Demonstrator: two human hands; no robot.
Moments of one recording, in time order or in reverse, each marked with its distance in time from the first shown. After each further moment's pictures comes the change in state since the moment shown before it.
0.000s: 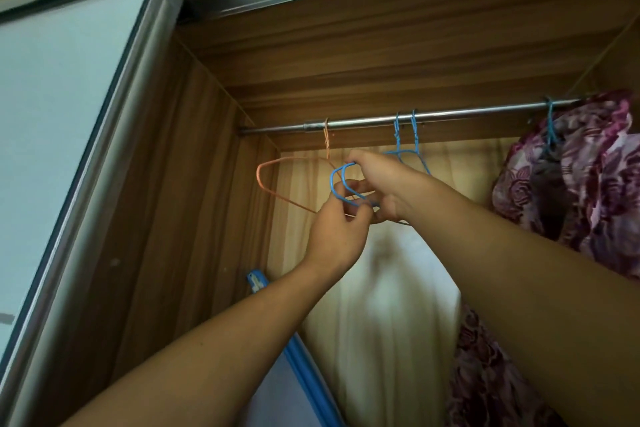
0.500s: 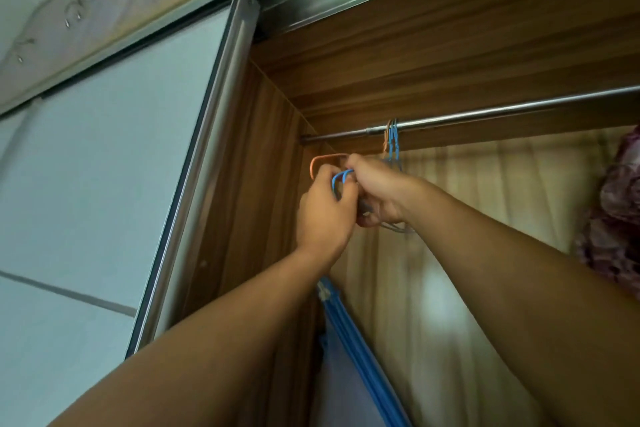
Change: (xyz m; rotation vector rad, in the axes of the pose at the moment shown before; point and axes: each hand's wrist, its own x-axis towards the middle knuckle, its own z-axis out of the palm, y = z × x) left_hand 0.022 0.002 -0.105 0.342 0.290 0.087; right_hand 0.031 -0.007 0.100 0.009 -0.270 -0.041
